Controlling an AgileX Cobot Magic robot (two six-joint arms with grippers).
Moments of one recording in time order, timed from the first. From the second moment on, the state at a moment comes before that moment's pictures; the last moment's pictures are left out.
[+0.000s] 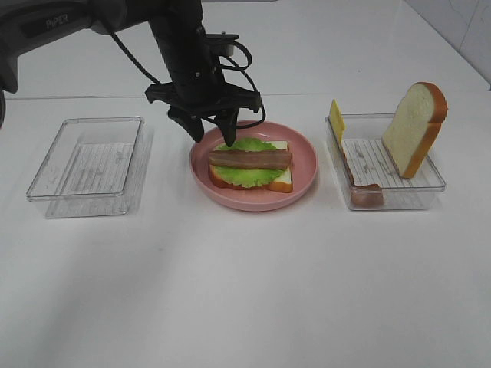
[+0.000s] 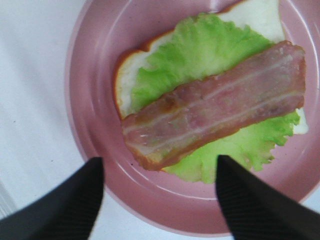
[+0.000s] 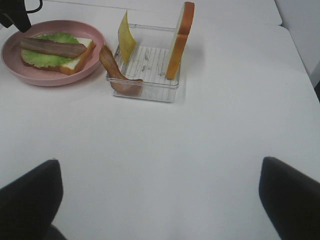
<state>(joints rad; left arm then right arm) -0.49 2.48 -2.29 -0.11 1.22 -0.17 0.12 -0.01 -0.50 0.02 1.05 -0.06</state>
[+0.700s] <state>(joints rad) -0.28 2.32 -2.34 0.00 1.22 -0.08 0.12 -0.01 -0.50 0.02 1.05 -0.06</state>
